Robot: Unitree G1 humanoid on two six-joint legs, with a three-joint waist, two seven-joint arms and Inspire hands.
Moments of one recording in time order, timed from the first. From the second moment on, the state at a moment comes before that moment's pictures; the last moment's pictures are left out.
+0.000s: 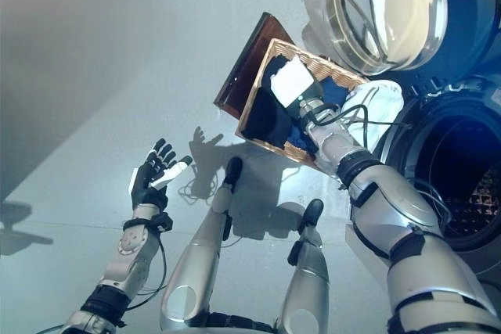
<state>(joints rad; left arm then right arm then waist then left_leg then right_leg) -0.11 0.29 -0.22 0.37 -0.55 -0.29 0.26 -1.13 -0.53 0.95 1.00 -1.13 0.10 -0.28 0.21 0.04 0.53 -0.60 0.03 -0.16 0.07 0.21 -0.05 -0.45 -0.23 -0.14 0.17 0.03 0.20</state>
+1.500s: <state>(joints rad) -0.11 0.29 -0.22 0.31 -0.57 -0.31 0.28 -1.17 -0.44 0.78 0.99 -0.75 0.10 -0.30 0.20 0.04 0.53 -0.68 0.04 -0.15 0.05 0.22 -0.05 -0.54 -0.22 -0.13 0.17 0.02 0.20</state>
